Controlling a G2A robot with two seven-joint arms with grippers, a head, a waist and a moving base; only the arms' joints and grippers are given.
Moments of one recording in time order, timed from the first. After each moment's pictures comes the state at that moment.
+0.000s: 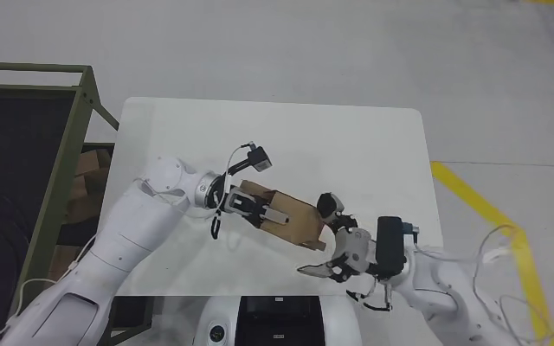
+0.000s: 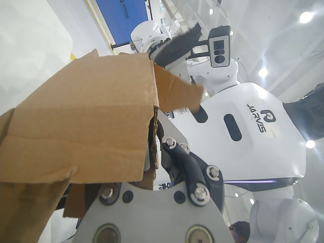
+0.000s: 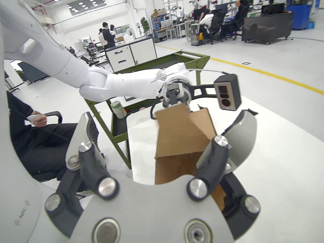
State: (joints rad) left arm 0.99 -1.00 -0.99 -1.51 -0.70 -0.28 -1.47; right arm -1.60 -0.90 1.15 -2.12 -0.89 -0.68 -0.14
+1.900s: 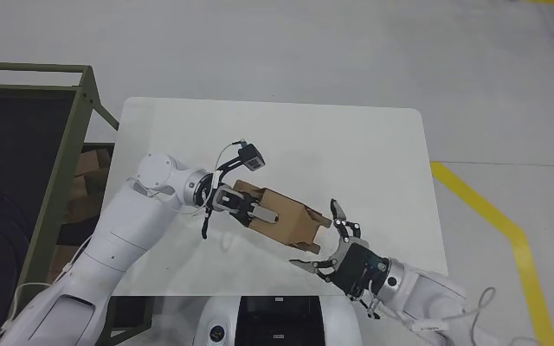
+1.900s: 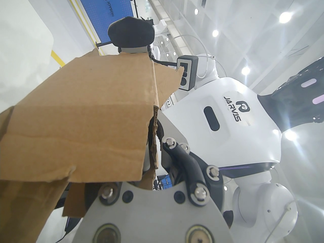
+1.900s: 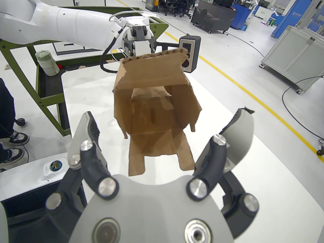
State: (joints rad) left arm 1.00 -0.98 -1.02 -1.50 -0.79 -0.24 -1.54; right arm -1.75 -0.92 1.18 -2.26 -1.40 -0.40 -0.05
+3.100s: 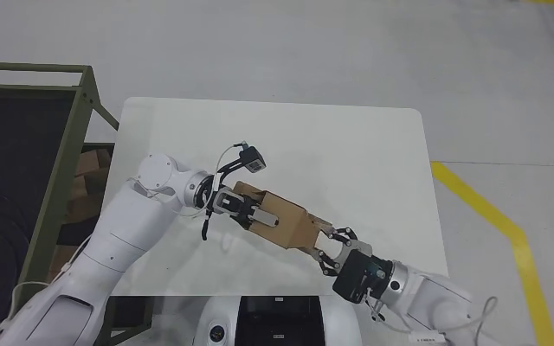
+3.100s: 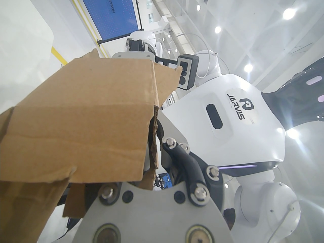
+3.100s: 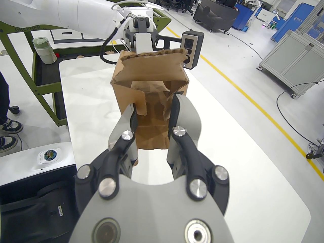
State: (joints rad) left arm 1.00 -0.97 -1.01 -1.51 -0.79 -0.25 -1.54; right arm -1.79 -0.92 1.22 -2.28 -1.47 -0.44 -0.04
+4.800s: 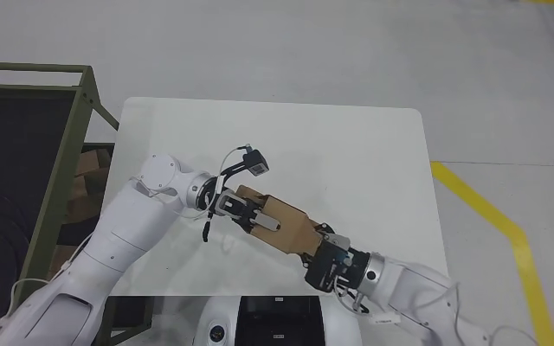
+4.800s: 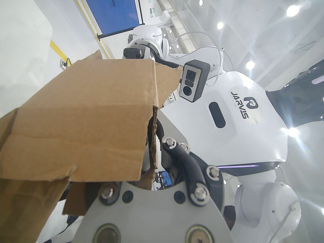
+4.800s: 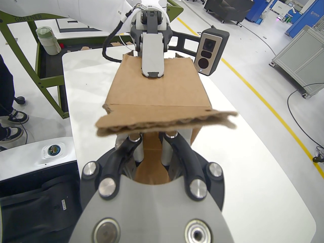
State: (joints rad) left arm 0.98 -0.96 -0.97 -1.52 -0.79 -0.25 -1.54; right arm -1.63 -0.97 1.06 -2.25 -1.44 -0.43 0.14
